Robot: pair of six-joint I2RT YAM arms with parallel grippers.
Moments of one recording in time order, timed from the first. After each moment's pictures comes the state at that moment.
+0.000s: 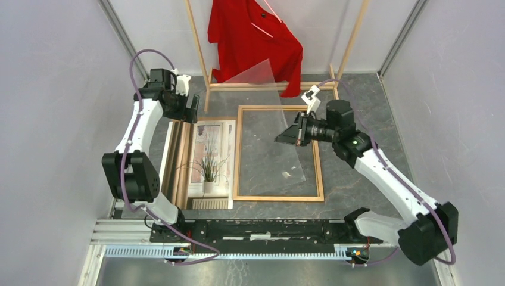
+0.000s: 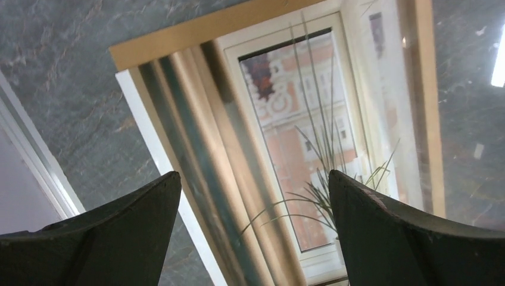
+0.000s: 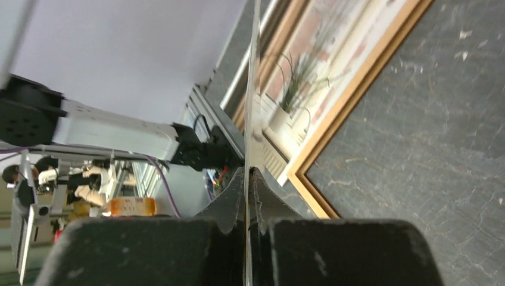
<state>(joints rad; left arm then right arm) 0.01 1.64 1.51 -0.87 0.18 0.28 0.44 1.11 0.96 -0.18 -0.68 0.69</state>
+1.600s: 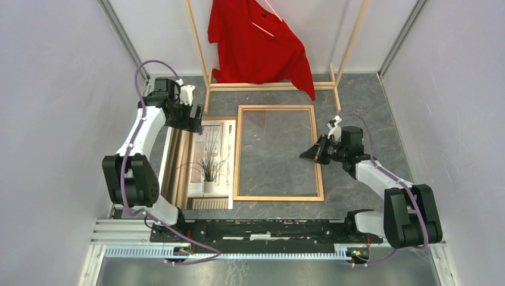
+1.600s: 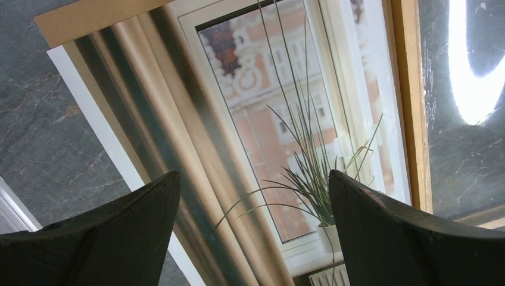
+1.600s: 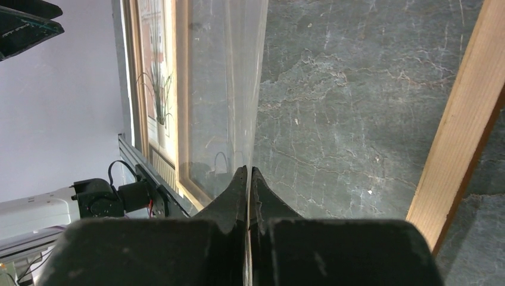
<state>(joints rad) 0.01 1.59 1.35 -0.84 0.24 0.27 0.12 1.26 0.50 0.07 -0.68 0.63</state>
